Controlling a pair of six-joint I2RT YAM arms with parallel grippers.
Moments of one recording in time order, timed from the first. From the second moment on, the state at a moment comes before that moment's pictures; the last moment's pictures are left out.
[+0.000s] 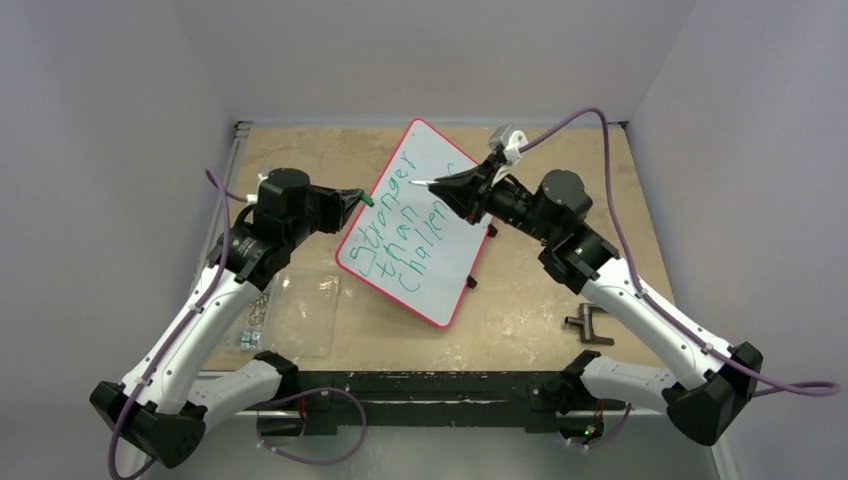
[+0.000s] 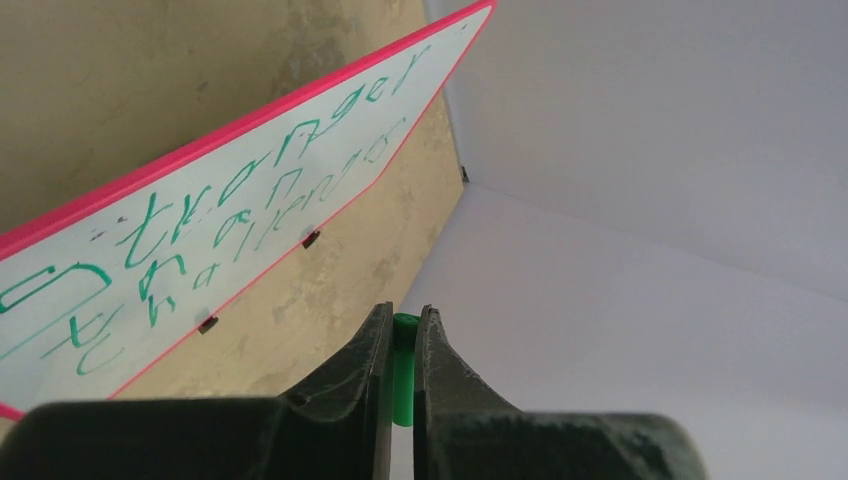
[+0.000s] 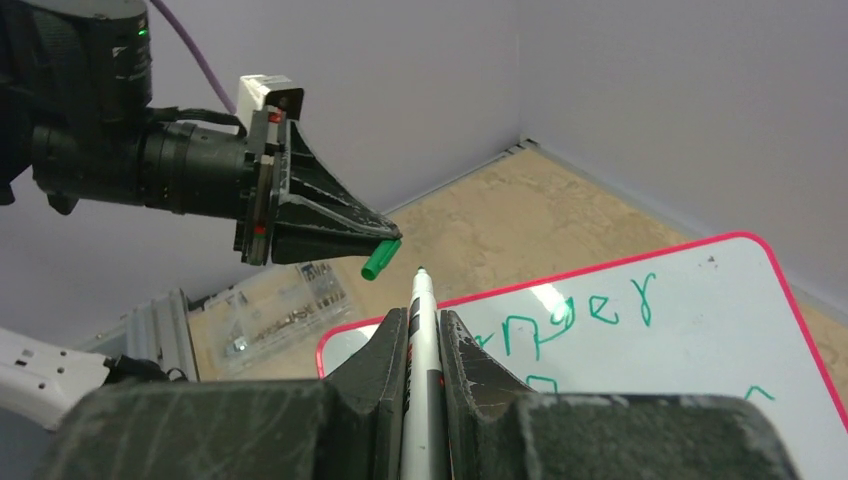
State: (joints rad) left arm -0.48 1.03 1.16 -0.62 -0.17 -1.58; right arm 0.64 1.09 1.08 0.13 -0.34 0.22
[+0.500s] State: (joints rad) left arm -0.39 1.00 1.11 -0.61 0.04 -1.79; right arm 0.87 1.23 1.05 0.26 -0.20 0.04
